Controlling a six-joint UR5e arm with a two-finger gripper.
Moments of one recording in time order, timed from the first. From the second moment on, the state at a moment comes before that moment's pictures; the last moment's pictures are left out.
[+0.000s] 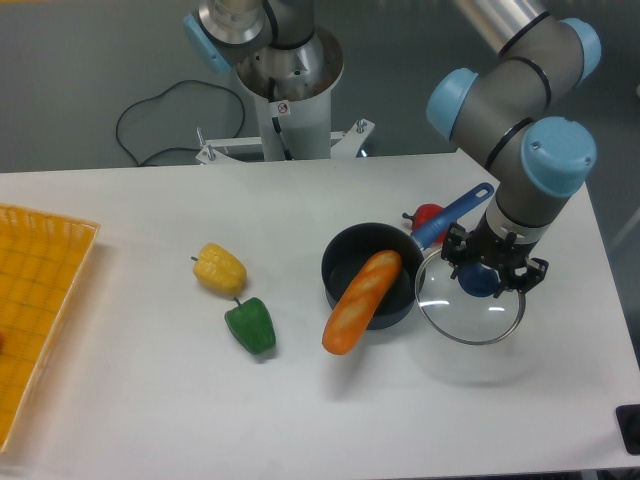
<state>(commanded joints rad) 2.75 -2.03 -1.43 -1.27 1.47 1.16</state>
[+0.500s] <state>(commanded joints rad) 2.75 -2.02 -1.43 -1.27 1.44 1.16</state>
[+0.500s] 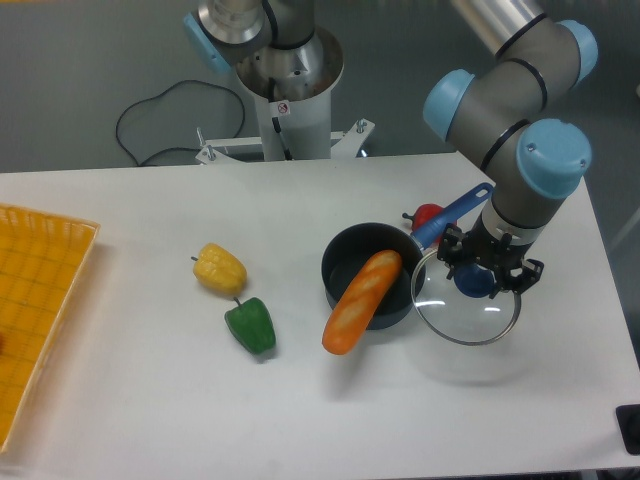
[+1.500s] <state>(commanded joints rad) 2.69 -1.94 -1.52 -1.27 1.31 1.14</state>
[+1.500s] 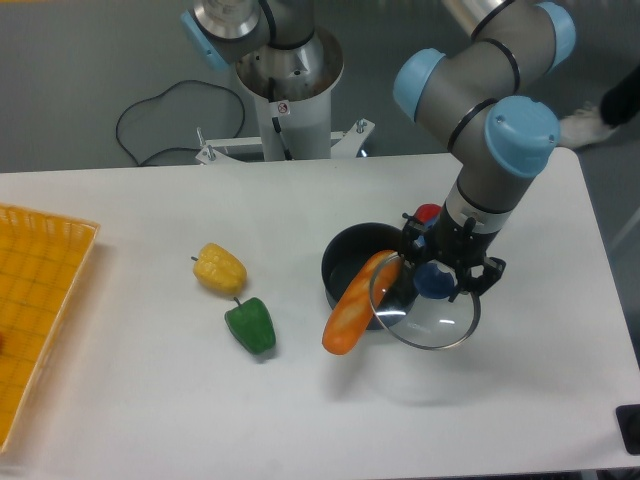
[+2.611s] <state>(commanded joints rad) 2.69 -1.82 -1.71 -1.22 1.29 1.19</state>
